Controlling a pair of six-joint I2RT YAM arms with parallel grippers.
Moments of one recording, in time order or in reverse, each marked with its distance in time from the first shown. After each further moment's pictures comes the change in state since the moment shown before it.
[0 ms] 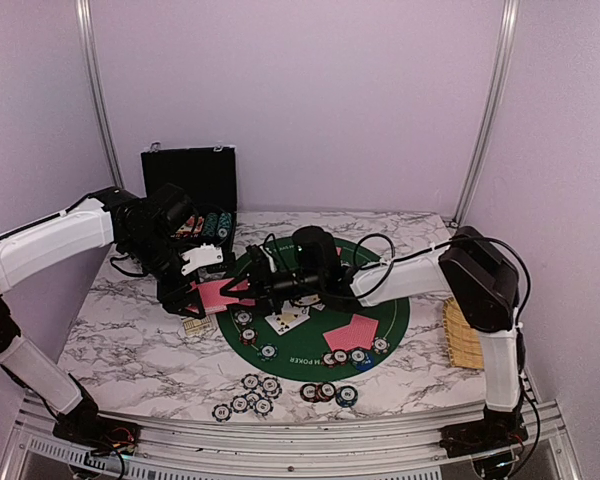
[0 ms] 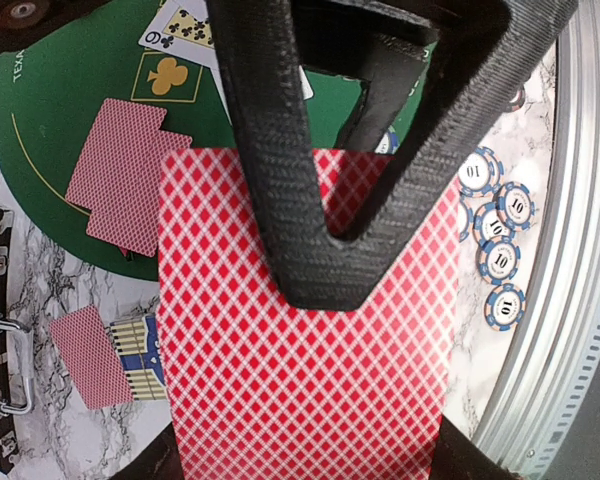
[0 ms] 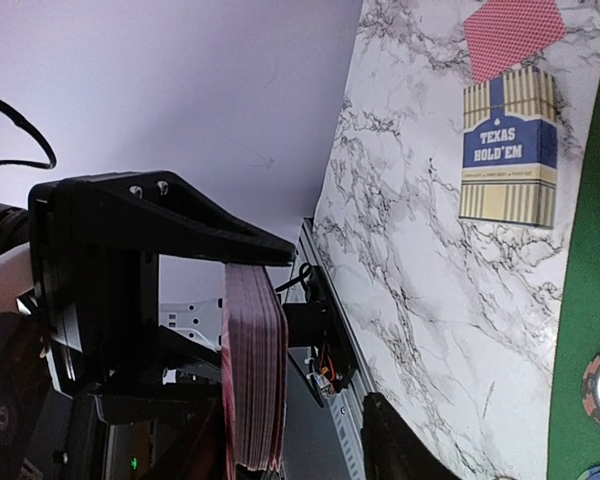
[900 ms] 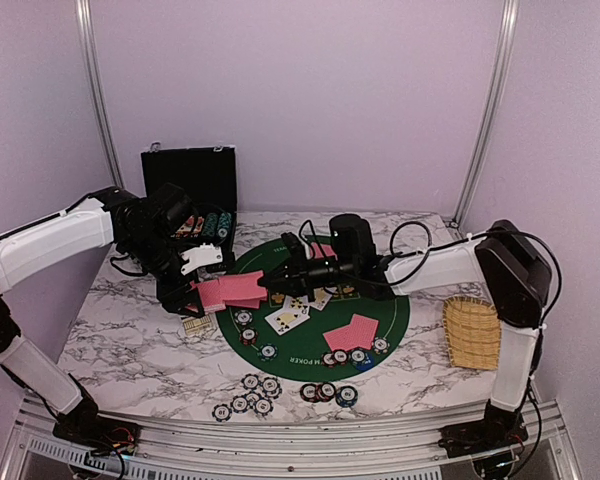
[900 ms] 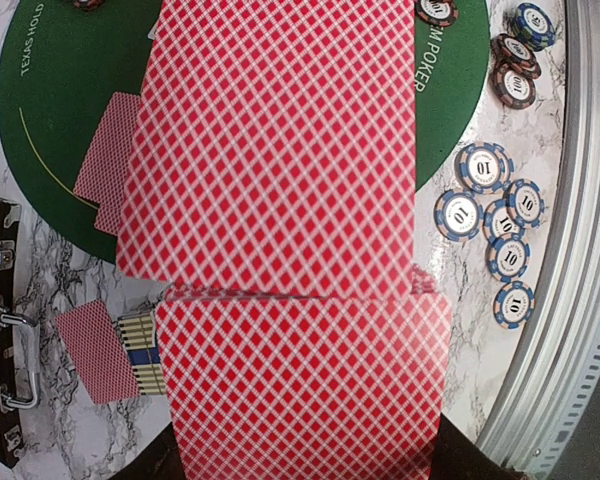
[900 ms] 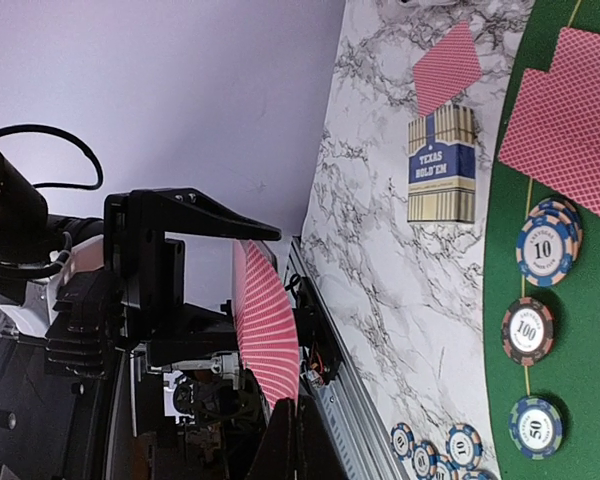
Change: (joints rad) left arm 0.000 0.000 0.000 0.003 -0.022 0.000; right arm -0.122 -0.169 -0.164 -0.045 -0.031 -0.032
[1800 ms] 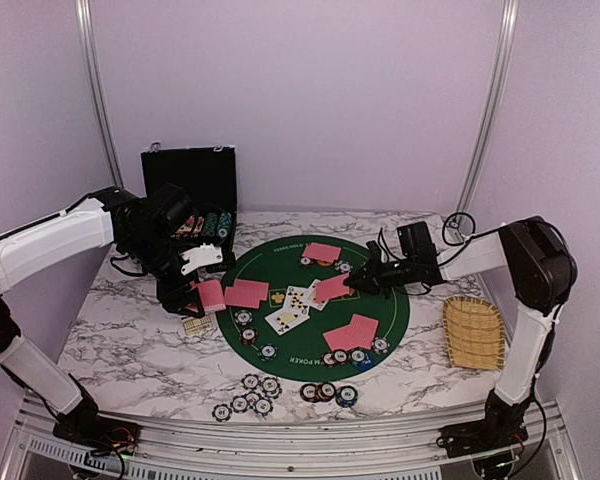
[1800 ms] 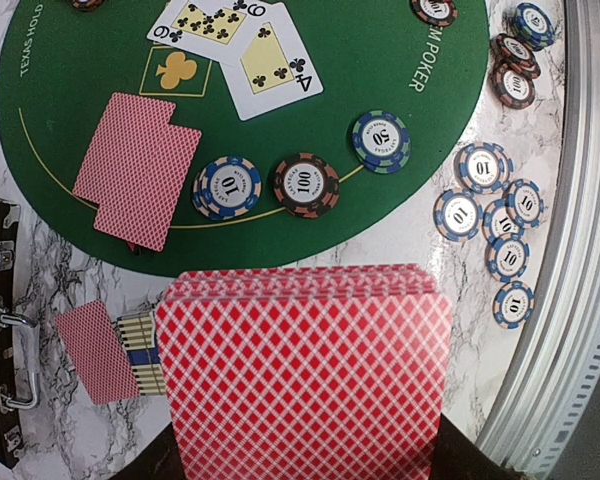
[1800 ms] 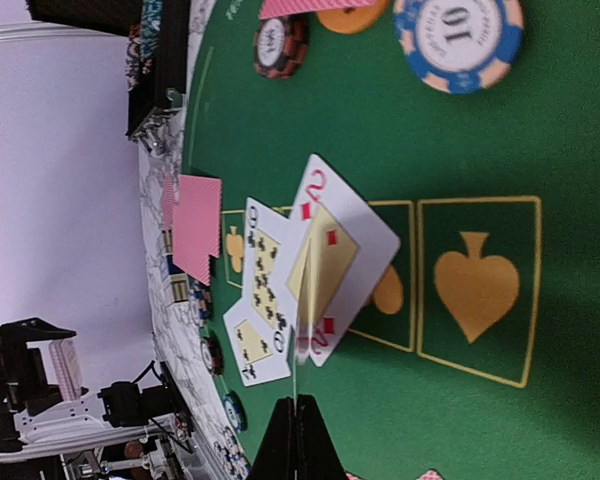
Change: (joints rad) left arm 0.000 0.000 0.000 0.000 0.000 0.000; right arm -0.423 -0.061 -0.189 -0.317 0.030 -0.360
